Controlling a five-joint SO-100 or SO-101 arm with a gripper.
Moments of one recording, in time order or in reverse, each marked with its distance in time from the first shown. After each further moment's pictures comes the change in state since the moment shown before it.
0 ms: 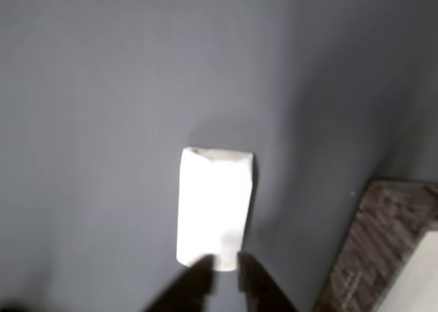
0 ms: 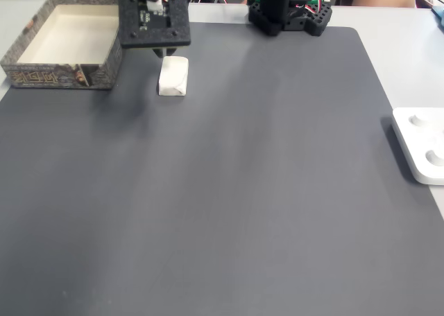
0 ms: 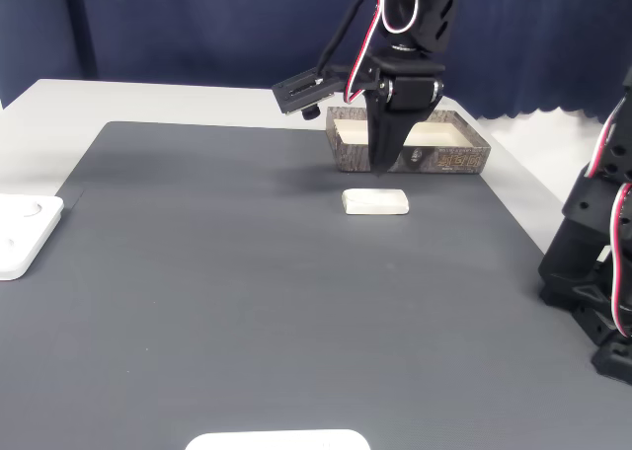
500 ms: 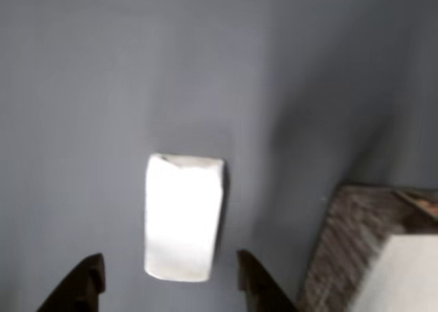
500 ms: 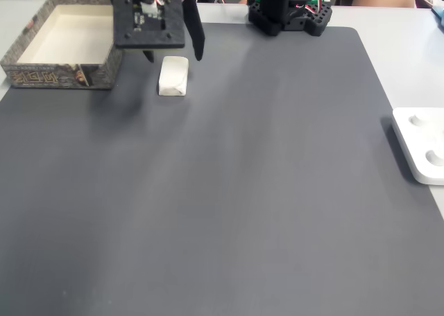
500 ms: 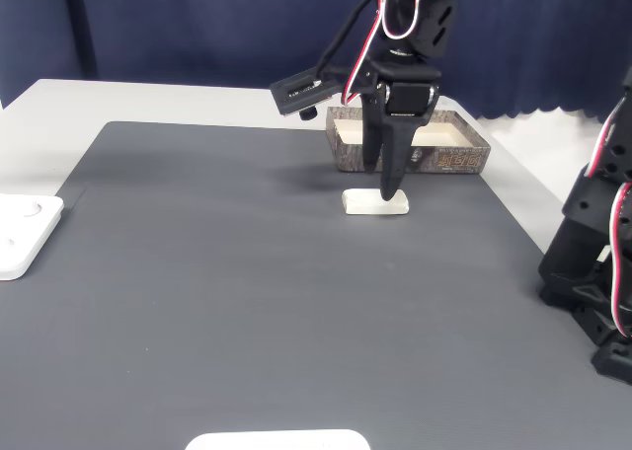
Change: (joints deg) arm 2.2 0.0 2.0 -5.5 3.2
